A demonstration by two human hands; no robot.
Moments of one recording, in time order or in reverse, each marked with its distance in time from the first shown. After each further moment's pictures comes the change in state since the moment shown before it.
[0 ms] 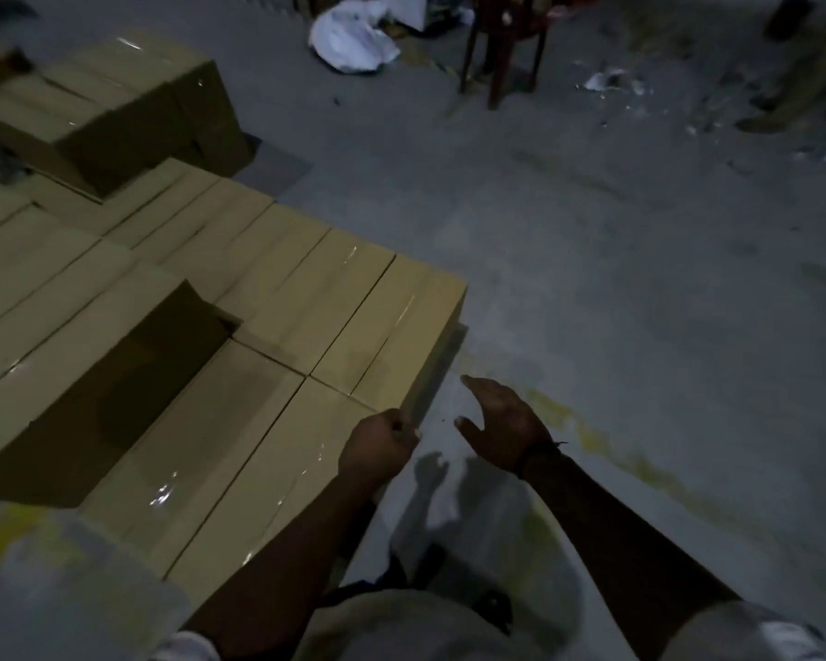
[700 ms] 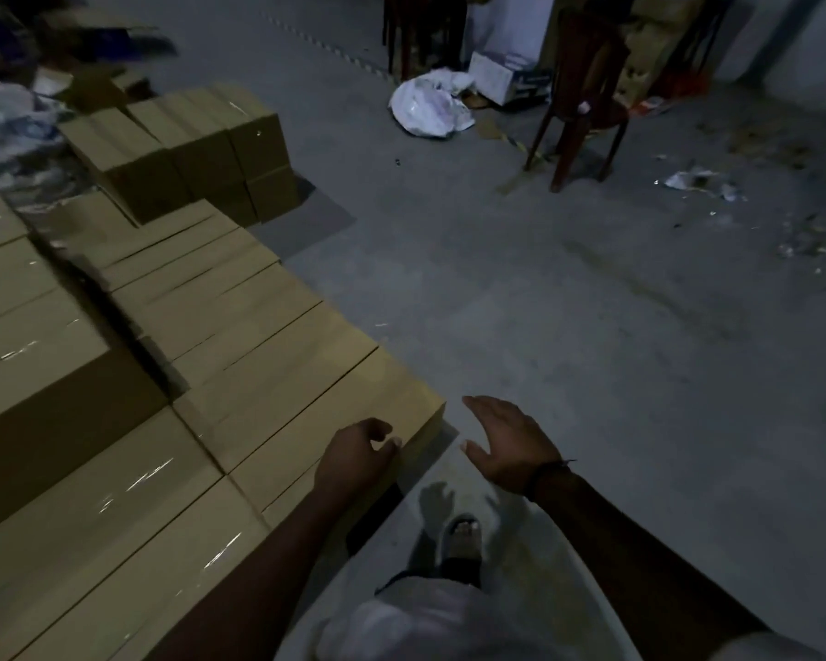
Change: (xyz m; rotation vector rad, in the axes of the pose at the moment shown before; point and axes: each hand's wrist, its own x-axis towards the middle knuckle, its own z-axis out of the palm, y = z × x) left_hand 0.273 0.187 0.021 -0.032 0.269 -0.119; right_hand 0.280 0.199 -0.185 -0.129 -0.124 -0.265
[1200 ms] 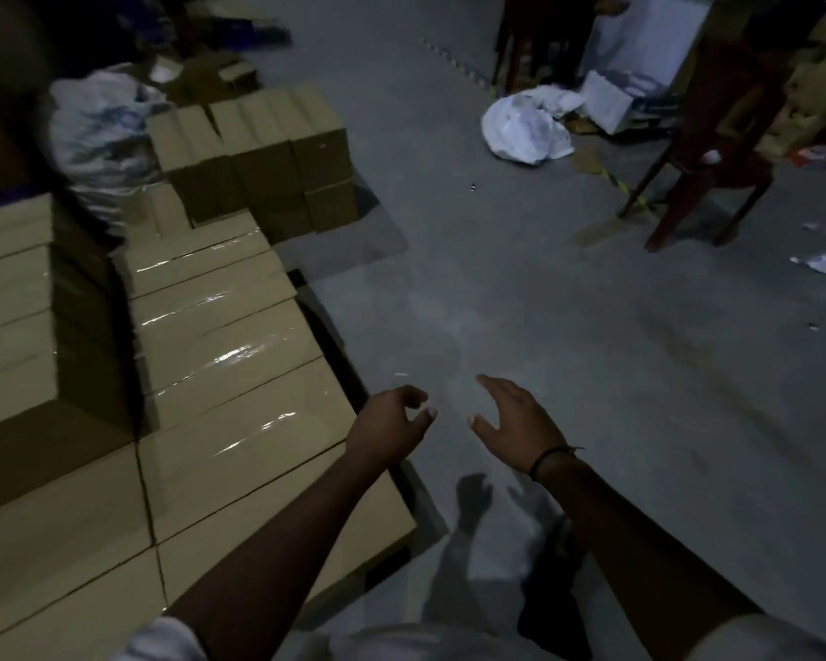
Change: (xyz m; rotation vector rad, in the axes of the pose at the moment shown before) left_hand 0.300 0.186 -0.007 -0.031 0.209 -0.066; right_hand 0.324 0.155 -0.143 0.102 -0.019 -0.152
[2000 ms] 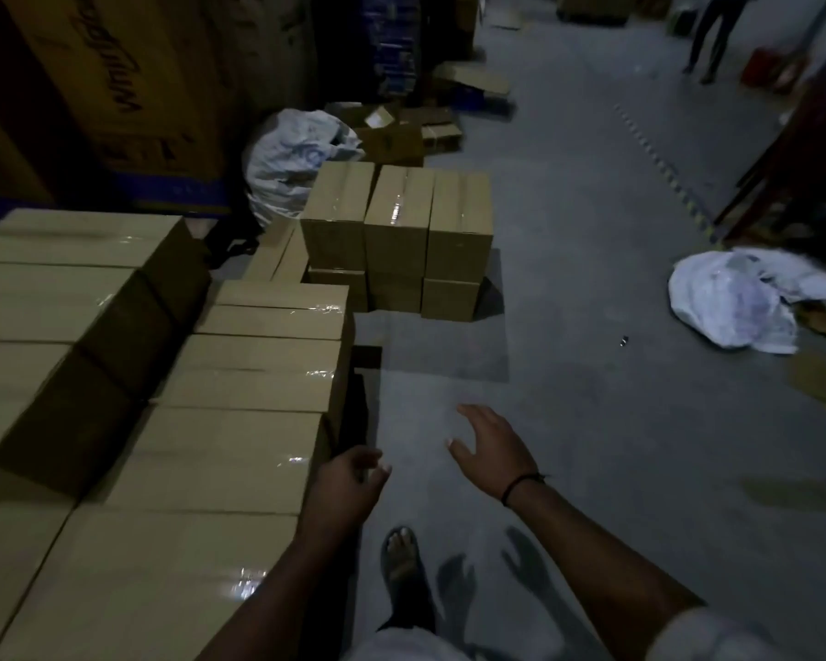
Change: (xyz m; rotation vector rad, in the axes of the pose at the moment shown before) left_hand 0.388 -0.005 -0.094 -0.385 0.553 -0.507; right_hand 0.570 -0.022 -0.080 -0.024 -0.237 -0.494
